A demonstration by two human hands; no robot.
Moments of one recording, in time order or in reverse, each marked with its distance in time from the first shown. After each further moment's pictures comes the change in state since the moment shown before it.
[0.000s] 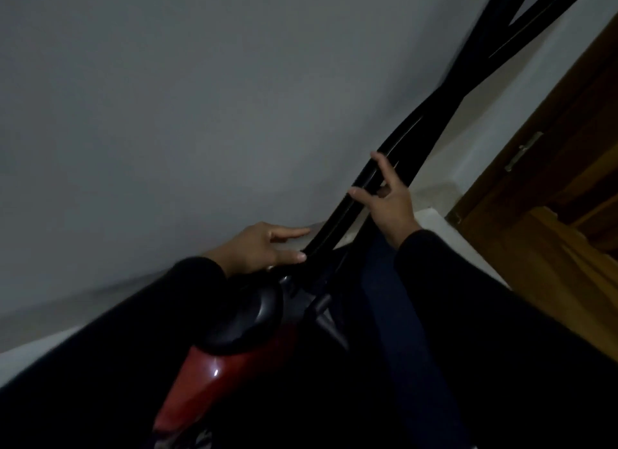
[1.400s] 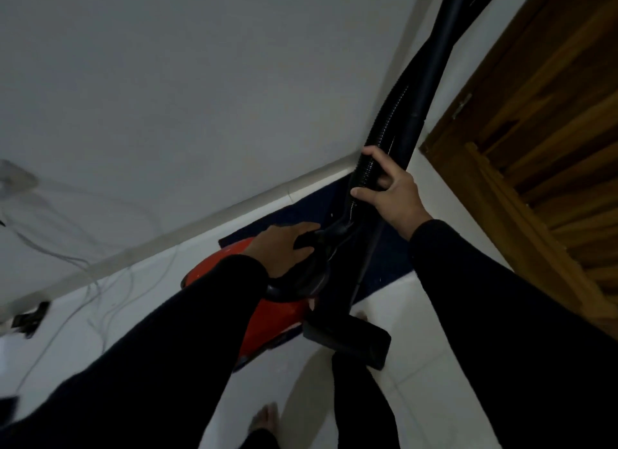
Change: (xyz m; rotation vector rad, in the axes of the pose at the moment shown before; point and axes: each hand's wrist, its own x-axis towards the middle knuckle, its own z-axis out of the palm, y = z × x) left_hand -0.344 0.240 -0.065 0.422 -0.153 -0.100; right_hand -0.263 -0.360 -0.086 0.037 -0.212 0.232
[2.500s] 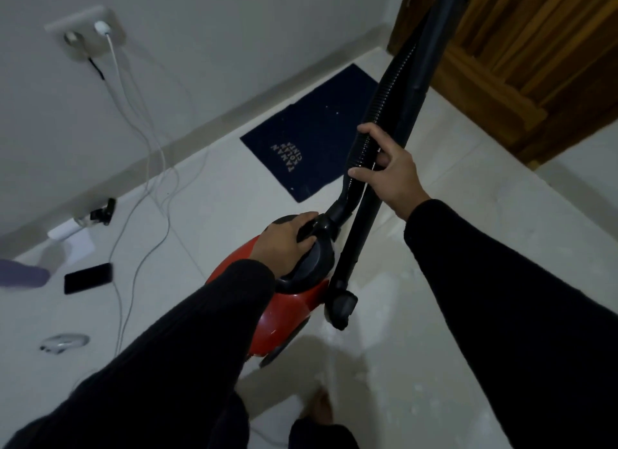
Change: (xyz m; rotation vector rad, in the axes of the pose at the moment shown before) left_hand -0.505 -0.043 0.227 -0.097 0.069 0.031; right_hand -0.545 0.017 0.174 0.042 0.194 -0.049
